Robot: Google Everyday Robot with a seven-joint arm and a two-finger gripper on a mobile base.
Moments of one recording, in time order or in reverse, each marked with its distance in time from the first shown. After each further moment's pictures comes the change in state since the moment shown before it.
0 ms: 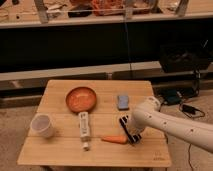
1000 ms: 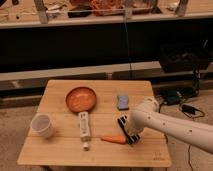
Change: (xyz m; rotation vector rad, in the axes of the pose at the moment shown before) arm -0.007 -0.003 0.003 0.013 -0.007 -0.033
